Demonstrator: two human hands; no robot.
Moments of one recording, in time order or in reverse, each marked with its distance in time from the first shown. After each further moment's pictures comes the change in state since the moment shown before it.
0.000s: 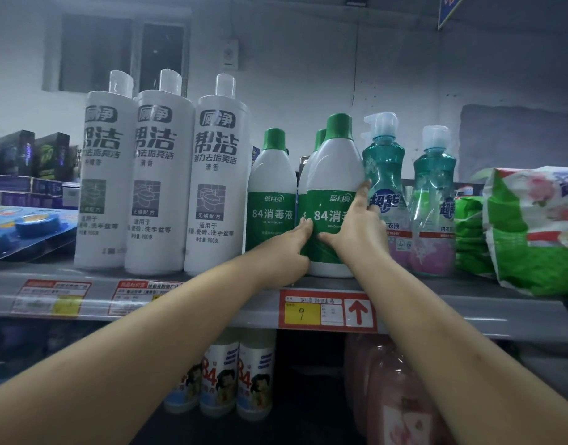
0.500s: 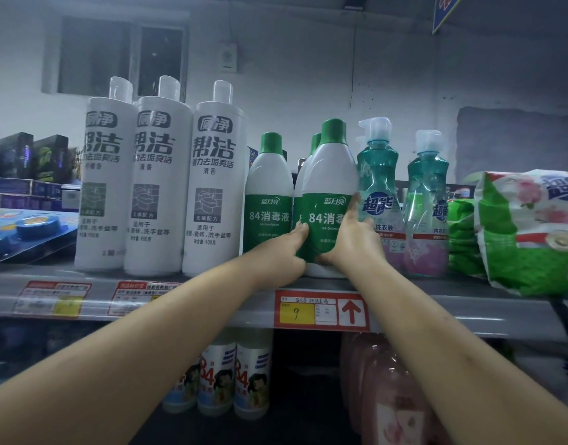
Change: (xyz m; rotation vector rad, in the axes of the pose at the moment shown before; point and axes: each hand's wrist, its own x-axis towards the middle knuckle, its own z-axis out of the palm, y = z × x) left_hand -0.002 0.003 0.001 0.037 0.012 -0.006; right_hand -0.007 0.007 0.001 -0.125 -0.114 0.014
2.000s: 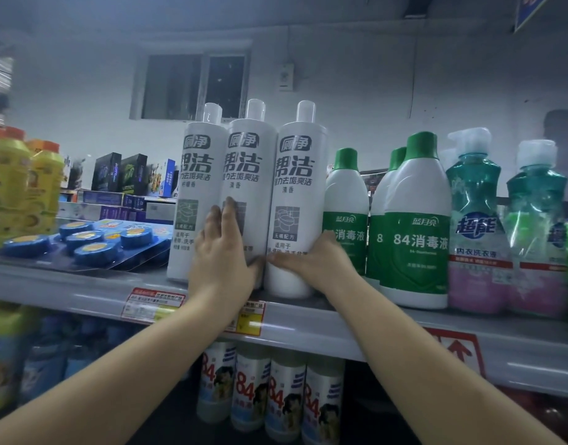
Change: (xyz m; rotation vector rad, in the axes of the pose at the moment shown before) left_hand -0.078 -0.090 -0.058 0.175 0.795 -0.334; right_hand -0.022 -0.116 0.058 0.571 -0.271 -0.161
